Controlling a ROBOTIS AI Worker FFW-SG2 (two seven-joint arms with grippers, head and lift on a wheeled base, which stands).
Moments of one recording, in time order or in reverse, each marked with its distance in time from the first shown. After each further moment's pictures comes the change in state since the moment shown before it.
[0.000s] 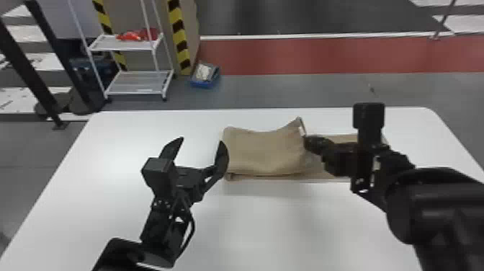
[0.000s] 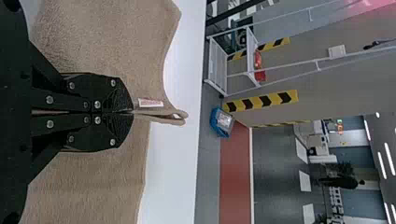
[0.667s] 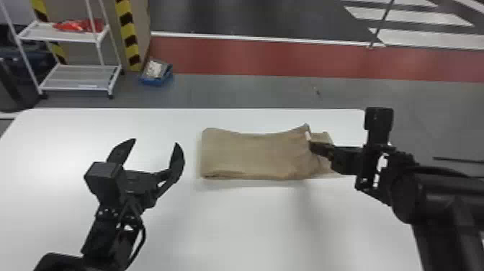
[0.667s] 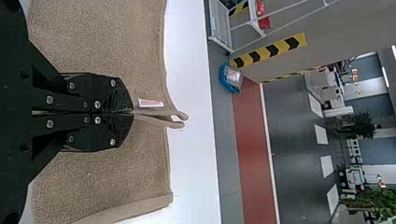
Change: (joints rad) left arm 0.010 0.000 -0.027 -0.013 -0.013 0.005 0.007; right arm -0.010 -0.137 -0.215 0.032 -0.103 0.099 0.044
